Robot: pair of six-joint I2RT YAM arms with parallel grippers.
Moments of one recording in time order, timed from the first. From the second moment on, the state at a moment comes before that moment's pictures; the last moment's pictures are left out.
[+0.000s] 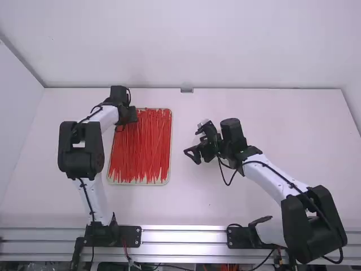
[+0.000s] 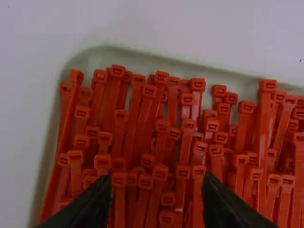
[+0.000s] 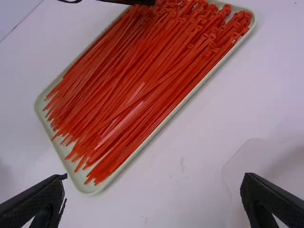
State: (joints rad) left arm 0.05 2.07 1.40 -0.36 -0.01 -0.19; right arm 0.39 1.42 0.72 -0.06 -0.59 -0.05
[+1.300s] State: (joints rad) left arm 0.05 2.07 1.28 -0.12 0.04 -0.17; right arm 0.39 1.42 0.72 -0.06 -0.59 -0.05
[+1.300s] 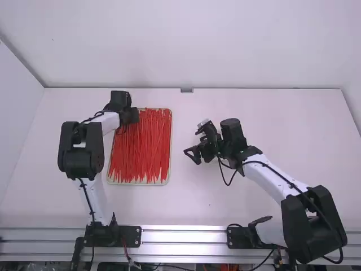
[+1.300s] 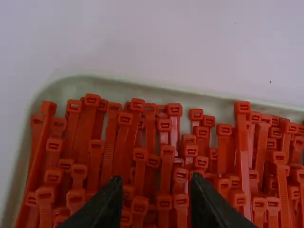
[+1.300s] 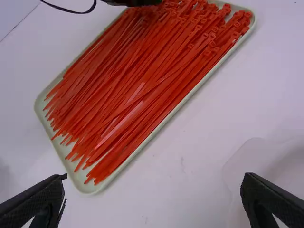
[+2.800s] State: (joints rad) left arm 0.05 2.07 1.26 -0.12 0.04 -0.14; right arm 0.39 1.42 0.72 -0.06 -0.59 -0.05
